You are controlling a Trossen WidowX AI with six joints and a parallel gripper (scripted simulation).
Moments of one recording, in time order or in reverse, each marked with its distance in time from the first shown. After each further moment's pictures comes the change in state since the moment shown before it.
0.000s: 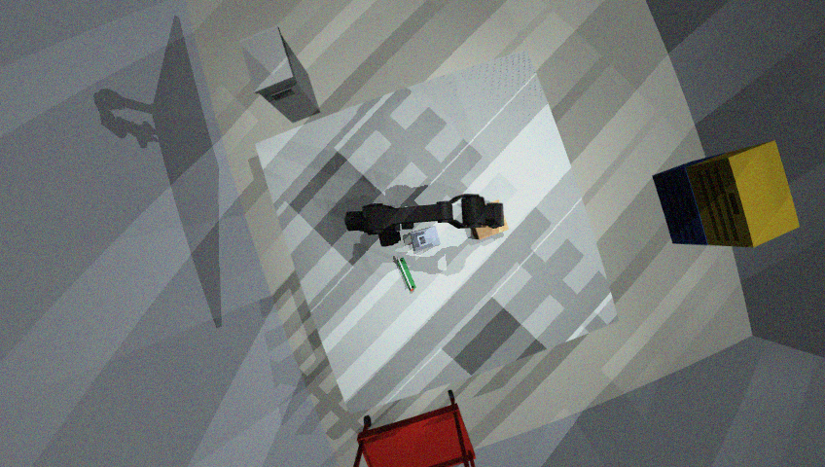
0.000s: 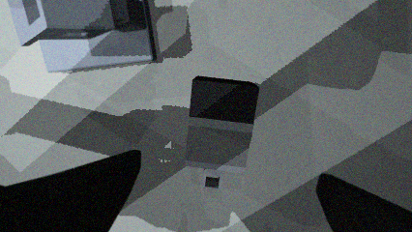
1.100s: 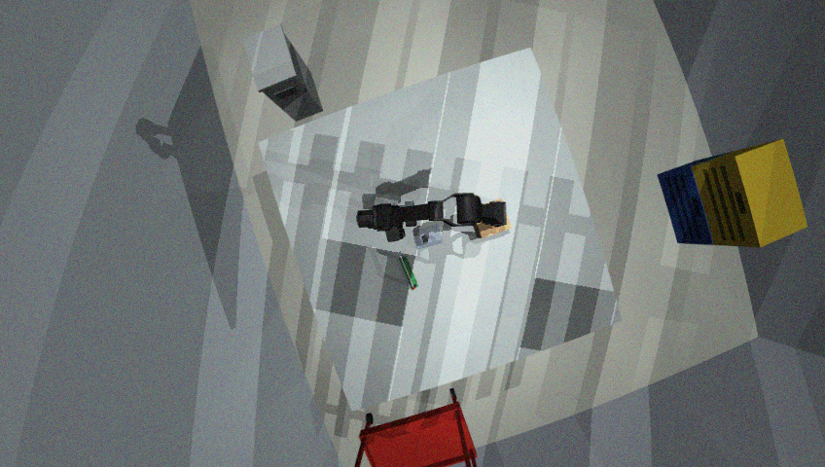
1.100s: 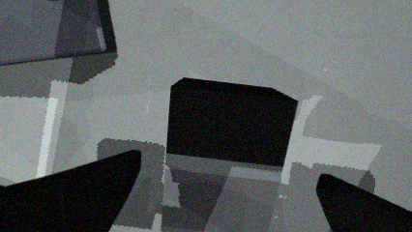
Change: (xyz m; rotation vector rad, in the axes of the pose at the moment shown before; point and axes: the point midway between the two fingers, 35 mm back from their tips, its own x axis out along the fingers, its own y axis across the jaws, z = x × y) arm 0.088 0.000 -0.006 -0.005 0.004 -0.023
